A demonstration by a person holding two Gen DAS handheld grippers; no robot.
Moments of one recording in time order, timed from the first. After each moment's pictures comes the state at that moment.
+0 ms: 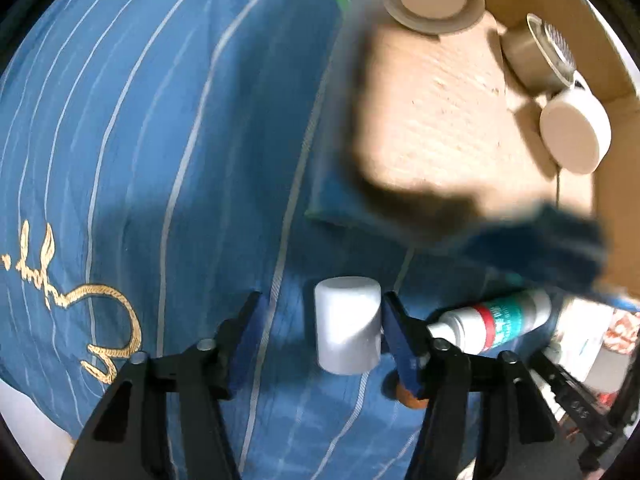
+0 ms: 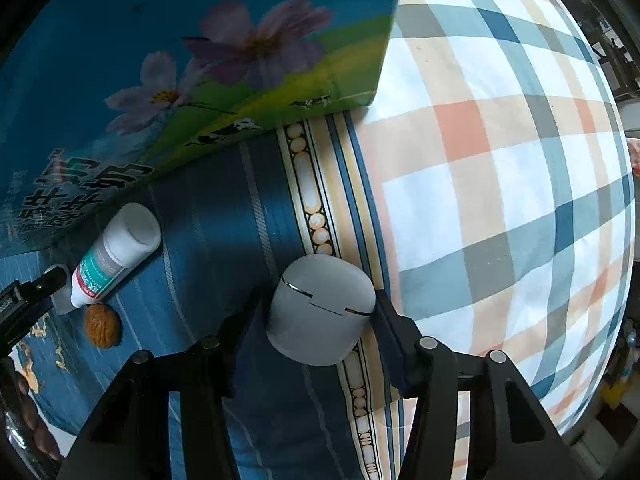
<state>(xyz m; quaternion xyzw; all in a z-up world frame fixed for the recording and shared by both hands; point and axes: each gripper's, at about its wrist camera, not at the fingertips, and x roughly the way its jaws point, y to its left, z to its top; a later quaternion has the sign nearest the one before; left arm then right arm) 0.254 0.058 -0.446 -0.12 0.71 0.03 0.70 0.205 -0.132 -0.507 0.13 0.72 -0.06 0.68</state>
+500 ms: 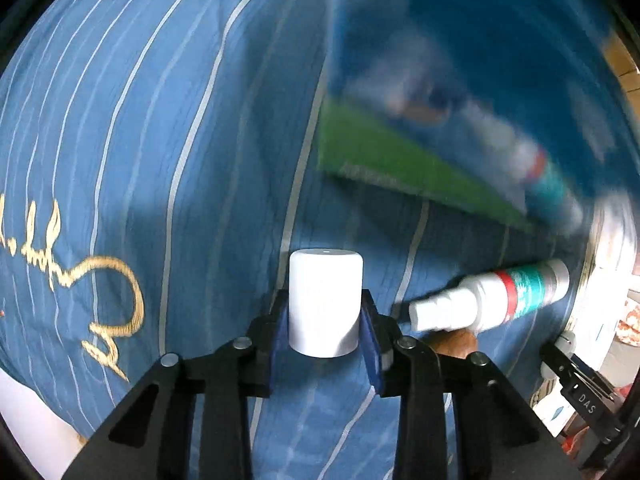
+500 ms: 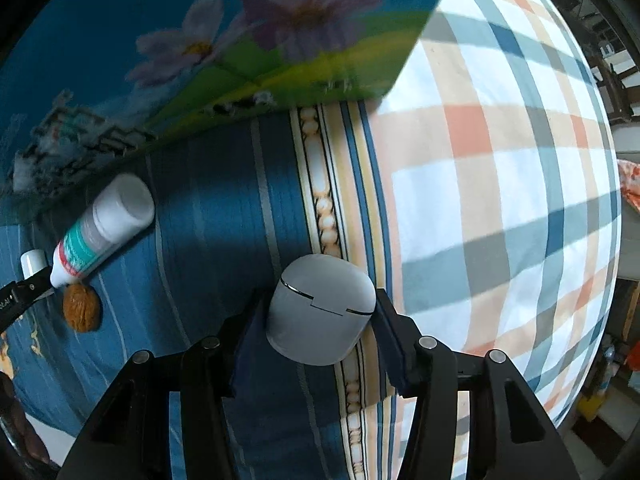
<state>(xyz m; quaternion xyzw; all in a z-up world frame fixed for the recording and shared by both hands) 0.232 0.061 -0.443 -0.11 0.71 0.04 0.69 0.197 -0.071 -0.512 0.08 0.73 -0.06 0.68</state>
